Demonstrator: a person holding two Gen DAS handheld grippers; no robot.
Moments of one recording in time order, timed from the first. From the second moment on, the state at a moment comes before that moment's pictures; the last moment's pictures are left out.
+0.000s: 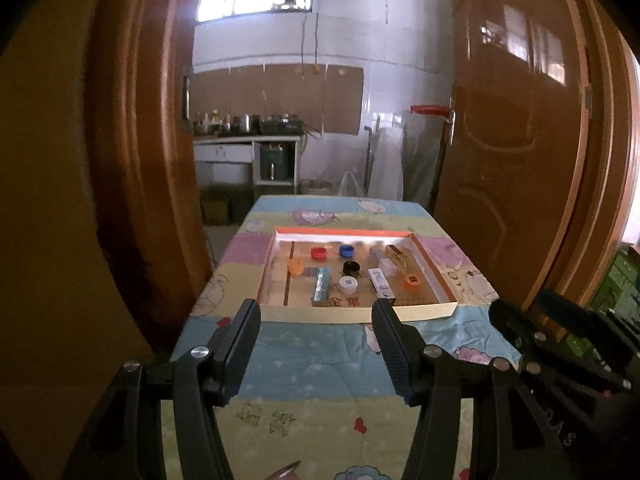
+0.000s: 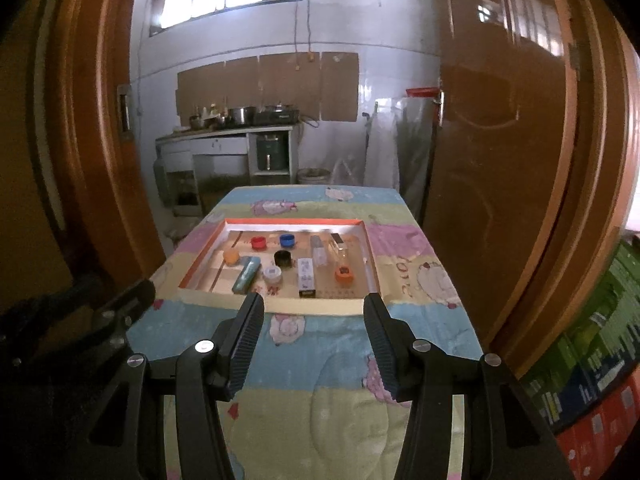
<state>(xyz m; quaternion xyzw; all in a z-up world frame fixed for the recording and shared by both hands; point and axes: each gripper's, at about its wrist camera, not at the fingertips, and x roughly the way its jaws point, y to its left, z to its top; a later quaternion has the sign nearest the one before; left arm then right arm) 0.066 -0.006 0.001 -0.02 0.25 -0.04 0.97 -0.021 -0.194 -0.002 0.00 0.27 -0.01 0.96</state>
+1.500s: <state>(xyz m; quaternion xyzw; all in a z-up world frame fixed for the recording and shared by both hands) 0.018 -0.004 0.015 -0.02 0.23 -0.05 0.97 -0.080 -0.185 0.012 -0.01 0.24 -0.01 0.97</state>
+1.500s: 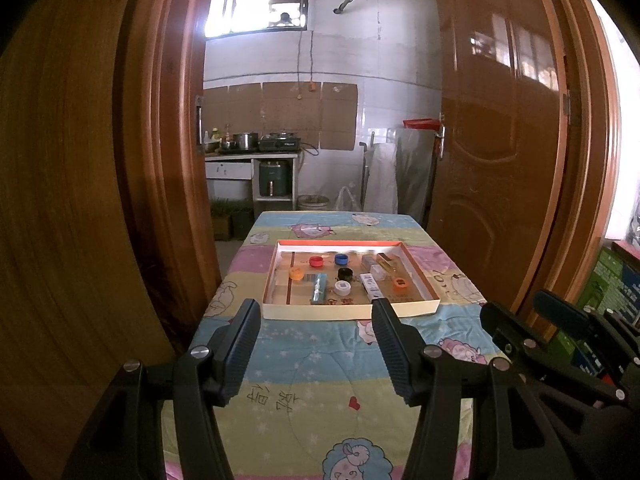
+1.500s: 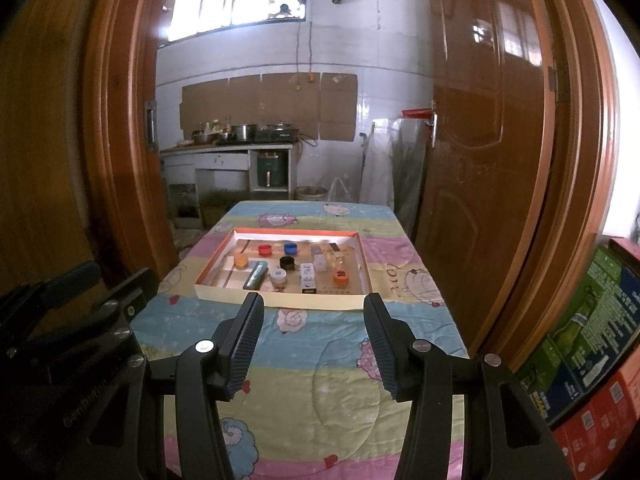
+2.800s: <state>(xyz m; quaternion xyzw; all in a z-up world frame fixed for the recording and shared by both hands) 0.014 -0.006 0.015 -0.01 0.23 -0.05 0.97 -0.079 -0.183 0.013 -0.02 0.24 -0.01 0.97</state>
